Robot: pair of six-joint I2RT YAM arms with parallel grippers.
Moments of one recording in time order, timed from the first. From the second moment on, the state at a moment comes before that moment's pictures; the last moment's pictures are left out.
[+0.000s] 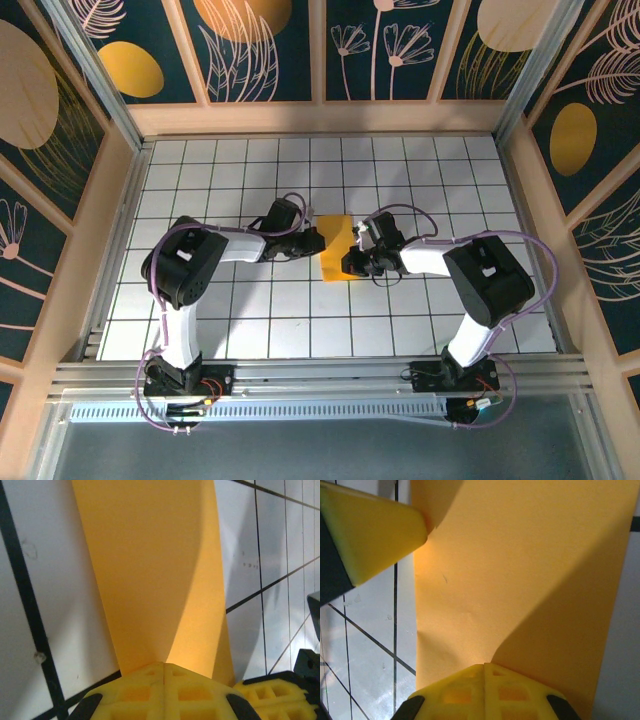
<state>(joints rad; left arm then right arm) -0.57 1.97 0.98 0.19 0.49 -0.74 0.54 1.71 0.74 -0.03 -0.47 0.55</state>
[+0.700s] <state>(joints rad) -0.58 1.98 1.00 0.14 0.46 -0.68 0.38 1.50 0.70 -0.18 -0.51 0.52</state>
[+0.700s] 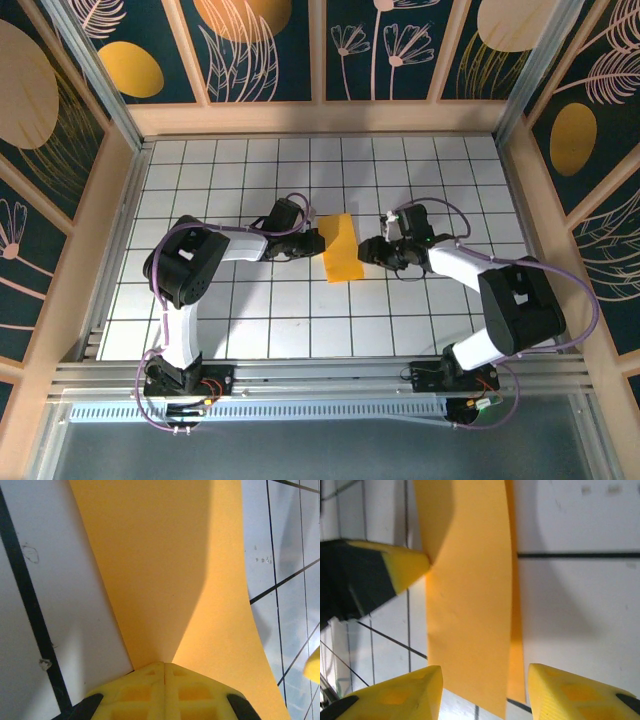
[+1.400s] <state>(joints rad) -0.58 1.98 1.01 0.13 0.45 -0.67 0.38 1.69 0.76 -0.08 -0.66 0.54</state>
